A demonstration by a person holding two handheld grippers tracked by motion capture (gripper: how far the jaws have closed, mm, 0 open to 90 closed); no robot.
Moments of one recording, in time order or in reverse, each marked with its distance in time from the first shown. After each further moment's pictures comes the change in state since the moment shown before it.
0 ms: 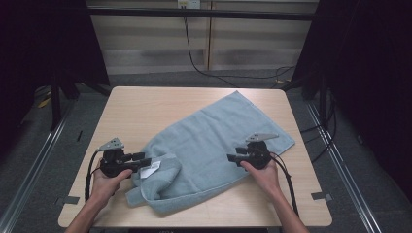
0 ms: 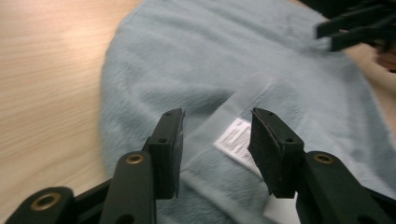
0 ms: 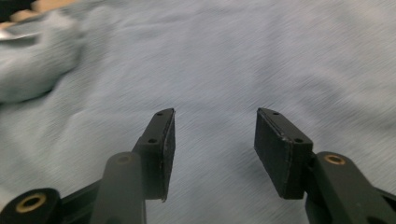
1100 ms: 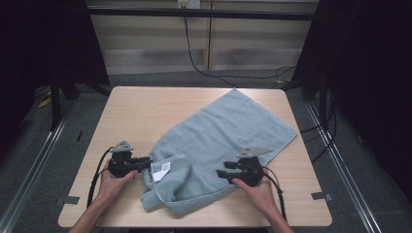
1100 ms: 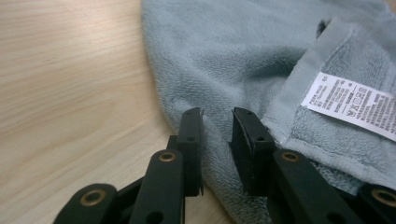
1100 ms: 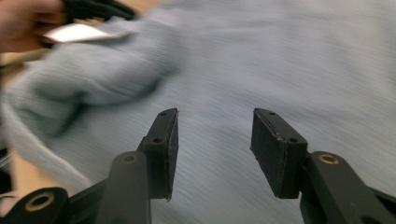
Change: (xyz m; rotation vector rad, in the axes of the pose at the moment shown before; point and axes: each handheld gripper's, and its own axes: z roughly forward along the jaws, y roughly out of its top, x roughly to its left) left arm 0.004 -0.011 0.029 0.084 0.034 0.036; right arm 0.053 -0.005 -0.007 -0.003 0.091 -0.080
